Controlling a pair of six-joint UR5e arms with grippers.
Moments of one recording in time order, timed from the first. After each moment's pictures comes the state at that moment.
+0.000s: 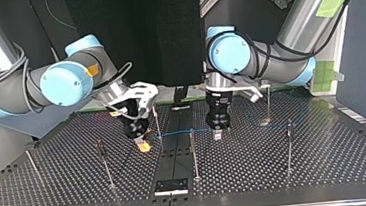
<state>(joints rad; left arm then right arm) -0.32 -1.78 -1.65 -2.77 -1.79 -1.85 2.17 -1.16 1.18 0.08 1.43 1.72</state>
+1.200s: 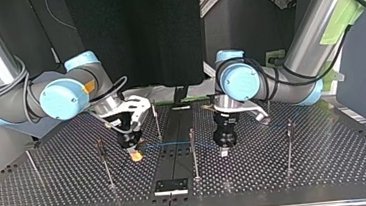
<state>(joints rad) -0.25 -1.88 -1.52 -2.80 -1.71 -1.88 2.11 -1.10 1.14 0.05 1.41 1.73</state>
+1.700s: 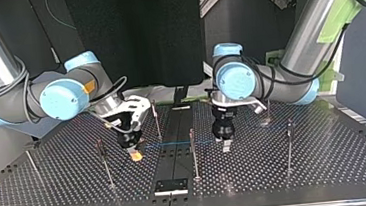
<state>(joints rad) -0.27 -1.87 -1.53 -2.92 -1.75 -1.85 2.11 -1.10 1.14 0.05 1.41 1.72</state>
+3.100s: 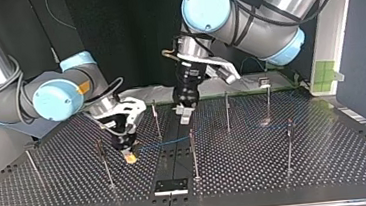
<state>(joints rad) -0.51 -1.66 -1.64 -2.93 -1.81 -1.81 2.10 -1.12 1.14 0.06 1.43 1.72</state>
